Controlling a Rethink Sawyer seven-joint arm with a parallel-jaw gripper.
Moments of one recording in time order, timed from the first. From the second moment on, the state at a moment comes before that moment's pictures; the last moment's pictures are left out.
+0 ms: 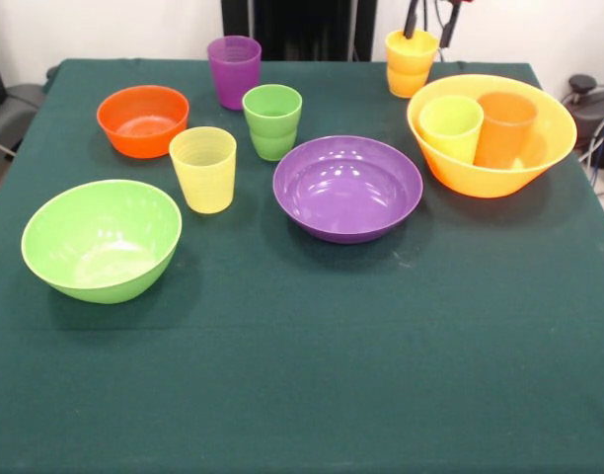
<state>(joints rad) 0.33 -0.56 -0.17 2.39 0.11 -0.41 2.33</state>
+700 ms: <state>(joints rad) 0.32 -0.52 -0.17 2.39 0.11 -0.41 2.33</state>
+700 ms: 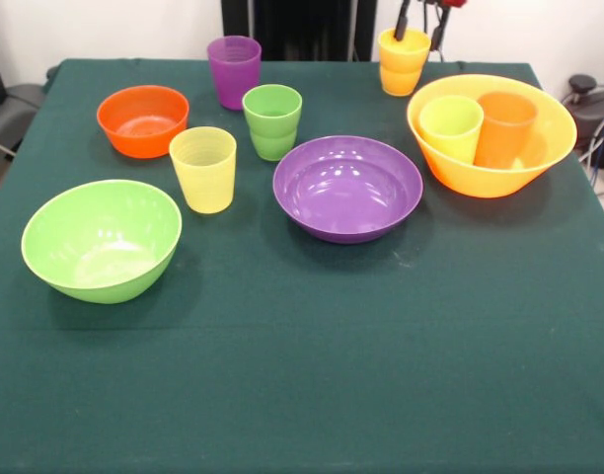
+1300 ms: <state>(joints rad) 0.36 -0.51 -0.17 2.39 0.11 -0.41 2.33</state>
